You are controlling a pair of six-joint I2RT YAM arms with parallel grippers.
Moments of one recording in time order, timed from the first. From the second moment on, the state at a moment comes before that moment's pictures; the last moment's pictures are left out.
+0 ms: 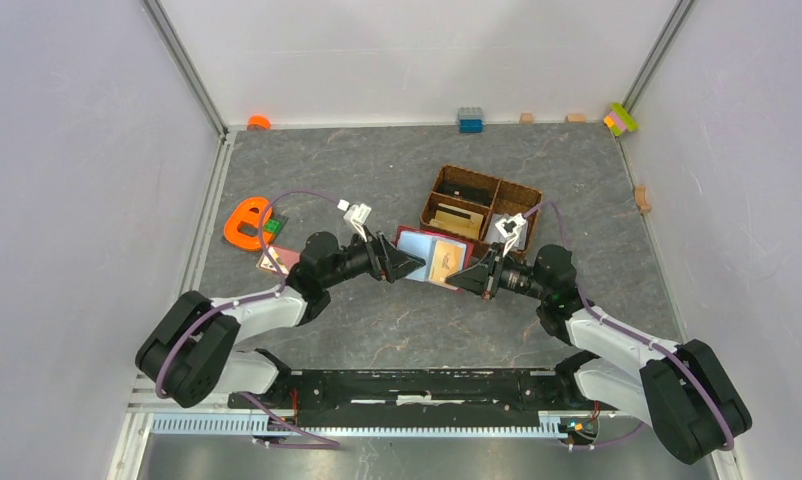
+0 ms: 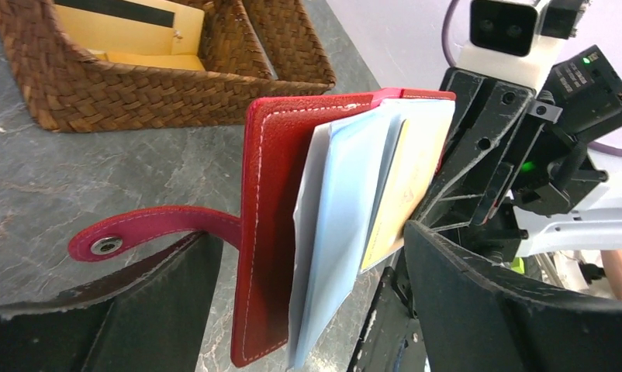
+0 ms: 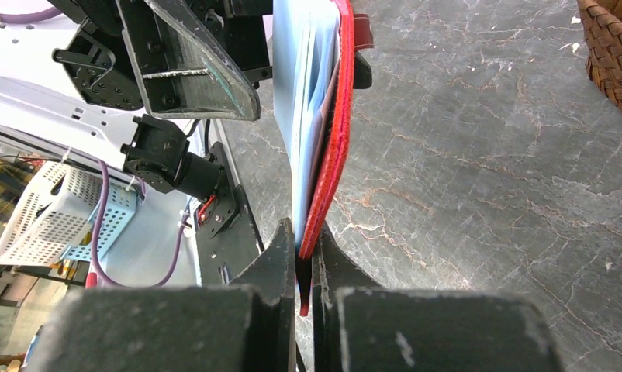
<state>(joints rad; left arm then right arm) -0.60 1.31 0.41 0.78 0.47 -0.72 0.44 1.06 0.26 0.69 -0.74 0.65</state>
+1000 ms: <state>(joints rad) -0.58 1.34 0.40 0.95 0.61 -0.82 0.44 1.01 0.25 0.72 -0.71 0.60</state>
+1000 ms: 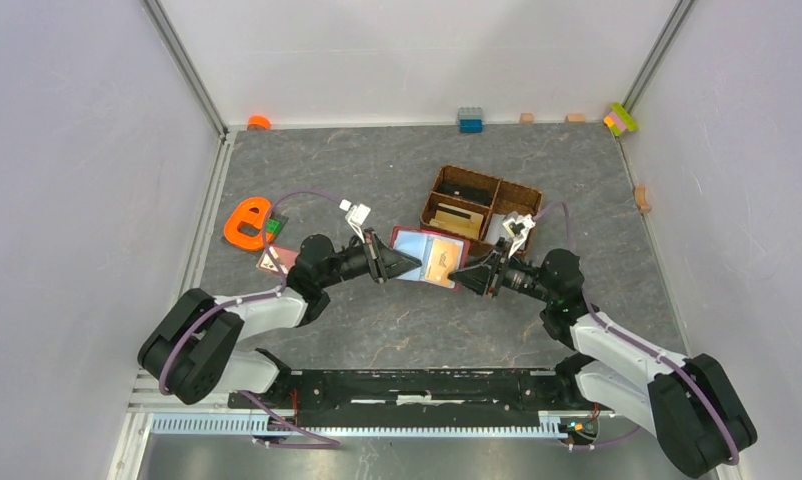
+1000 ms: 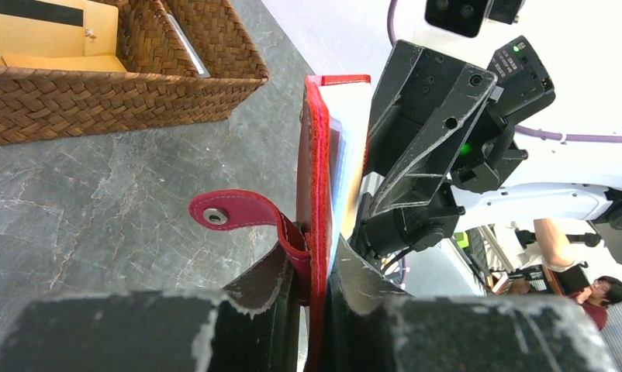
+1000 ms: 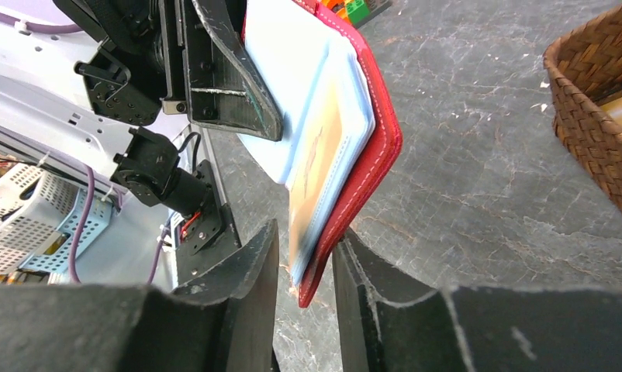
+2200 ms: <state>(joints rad) -0.61 1.38 0.36 1.24 0.66 -1.00 0.44 0.96 0.14 0.86 -0.58 0.66</state>
